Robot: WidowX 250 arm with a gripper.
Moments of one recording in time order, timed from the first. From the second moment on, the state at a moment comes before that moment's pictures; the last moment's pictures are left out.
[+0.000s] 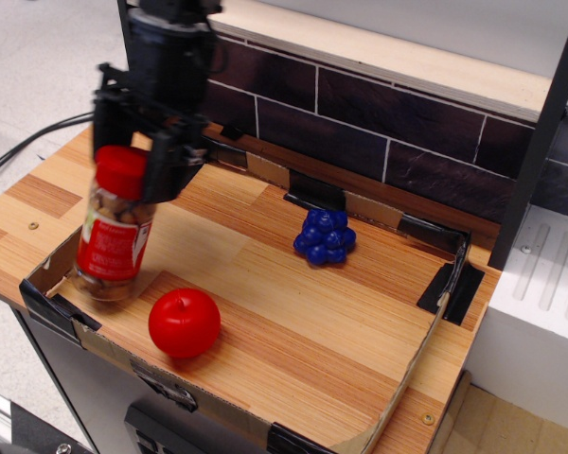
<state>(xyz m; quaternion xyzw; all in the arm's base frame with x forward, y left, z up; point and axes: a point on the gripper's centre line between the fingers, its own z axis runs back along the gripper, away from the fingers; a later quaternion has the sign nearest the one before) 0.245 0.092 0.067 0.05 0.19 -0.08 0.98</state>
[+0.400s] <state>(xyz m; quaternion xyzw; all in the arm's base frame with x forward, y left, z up) 0.270 0.081 0.030 0.04 0.13 -0.08 0.99</state>
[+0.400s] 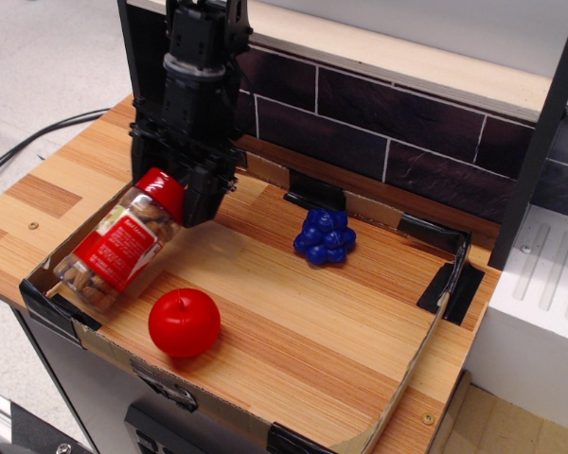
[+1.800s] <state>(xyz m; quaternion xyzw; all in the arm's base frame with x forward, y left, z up) 0.309 0.086 0.065 0.00 -0.09 0.03 1.00</state>
